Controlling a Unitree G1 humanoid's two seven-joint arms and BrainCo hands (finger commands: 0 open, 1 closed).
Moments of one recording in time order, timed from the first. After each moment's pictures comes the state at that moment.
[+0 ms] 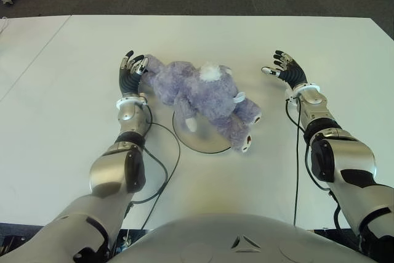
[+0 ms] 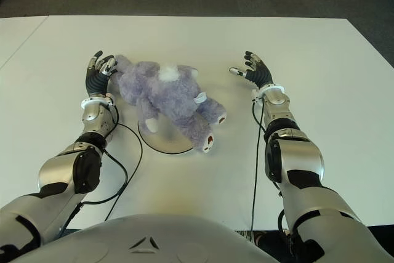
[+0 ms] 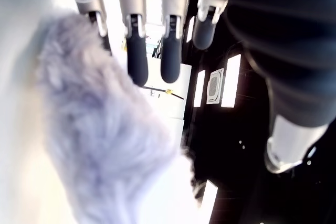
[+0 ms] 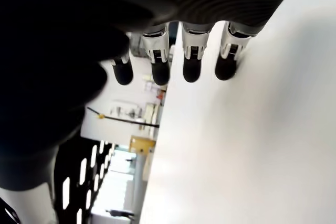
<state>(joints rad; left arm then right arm) -0.63 0.12 0.38 1.26 -0.18 -0.62 -0.06 -0.77 -0.37 -0.13 1.30 -0.09 -0.39 0.22</state>
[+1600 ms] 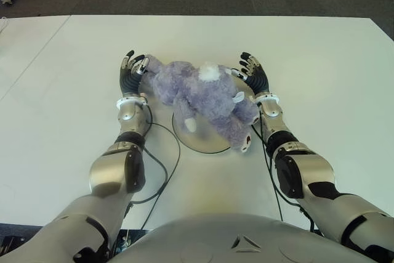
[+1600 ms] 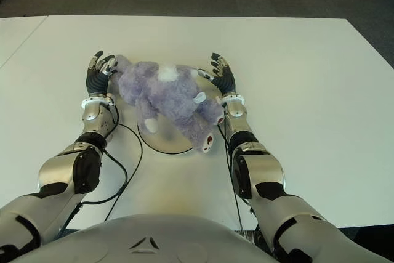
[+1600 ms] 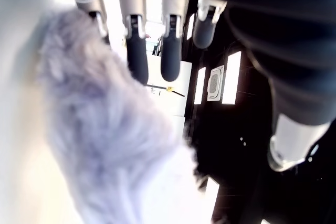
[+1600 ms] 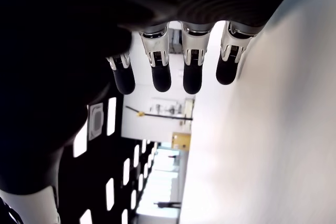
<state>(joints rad) -0.62 0.13 0.37 1.26 -0.16 -0.62 -0.06 -0.67 -0.07 -0.14 1.18 -0.01 -0.58 0.03</state>
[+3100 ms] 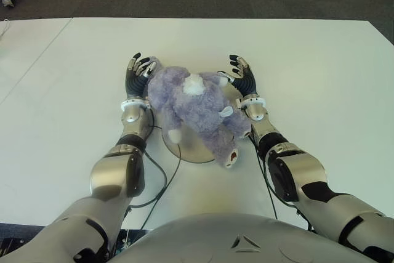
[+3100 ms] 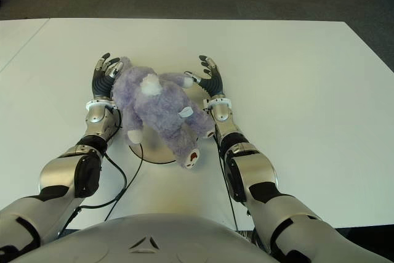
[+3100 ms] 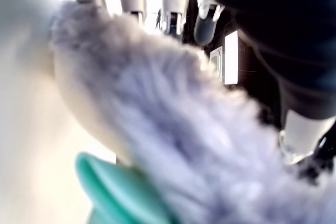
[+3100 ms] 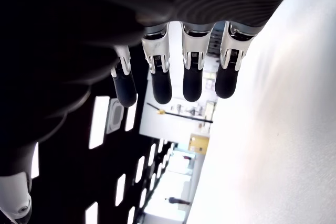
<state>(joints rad) -0.59 0.12 0.26 1.26 -0.05 -0.65 0.01 -0.66 -0.03 -0.02 1.24 -0.18 -0.66 -0.23</state>
